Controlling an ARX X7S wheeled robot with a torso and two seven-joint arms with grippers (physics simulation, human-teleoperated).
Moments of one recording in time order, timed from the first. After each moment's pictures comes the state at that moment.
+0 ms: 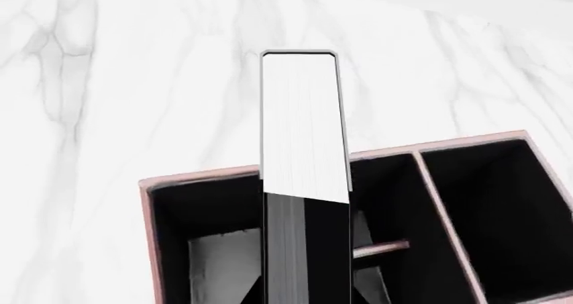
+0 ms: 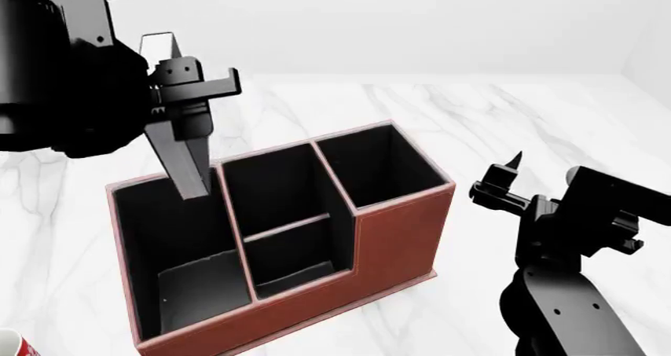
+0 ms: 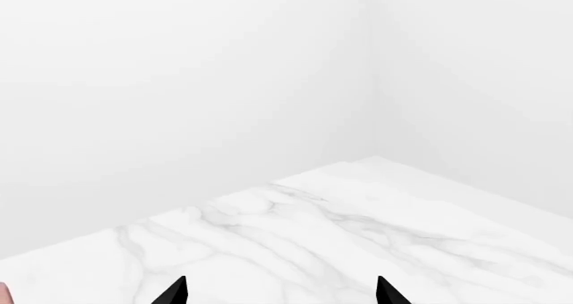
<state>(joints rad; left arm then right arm) -2.01 -0.79 1.44 0.19 -2.72 -0.41 -1.54 0.39 0.26 -0.02 -0.30 0.39 0.54 0.60</state>
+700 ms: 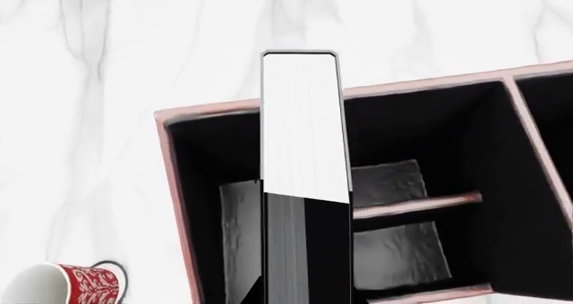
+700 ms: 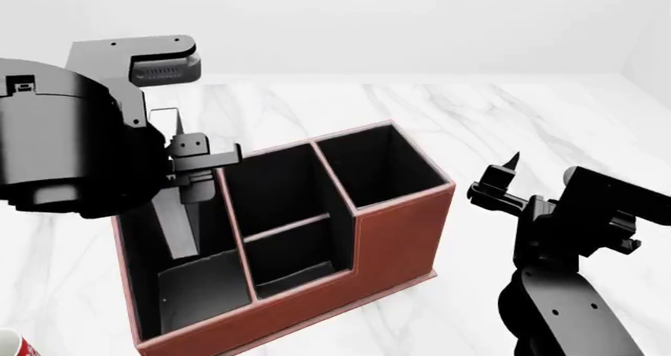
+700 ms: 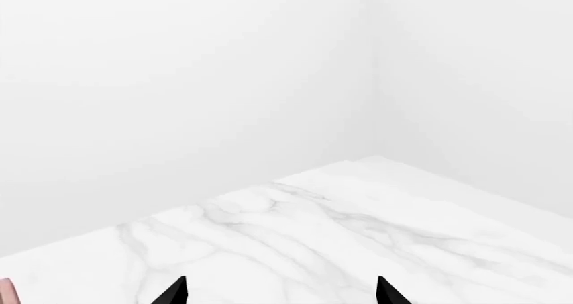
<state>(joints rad) -1.96 -0.83 1.63 0.27 -2.72 -0.33 -1.51 0.39 0.27 -0.03 -0.30 0.40 0.53 0.61</state>
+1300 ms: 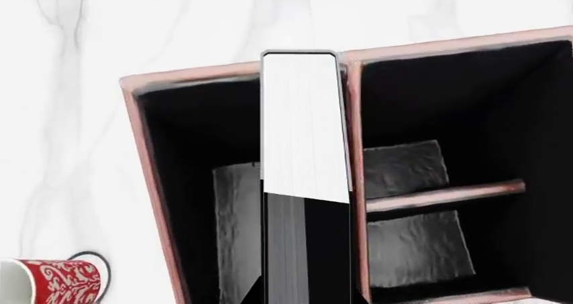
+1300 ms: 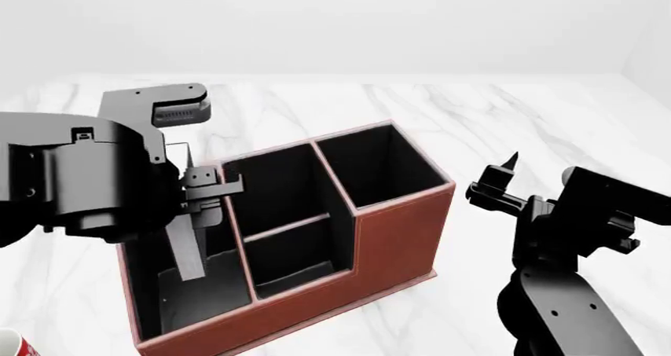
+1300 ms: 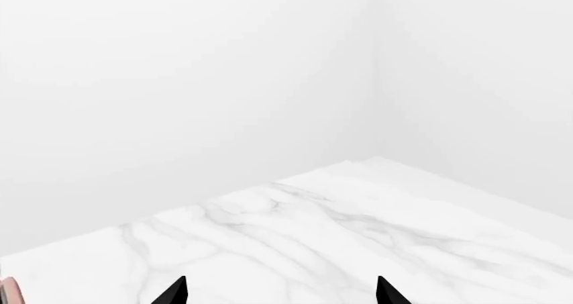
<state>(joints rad) -1.84 -0.83 1.70 0.22 -2.64 -0.30 -1.39 0.39 0.27 -0.04 -0.30 0.40 0.53 0.61</state>
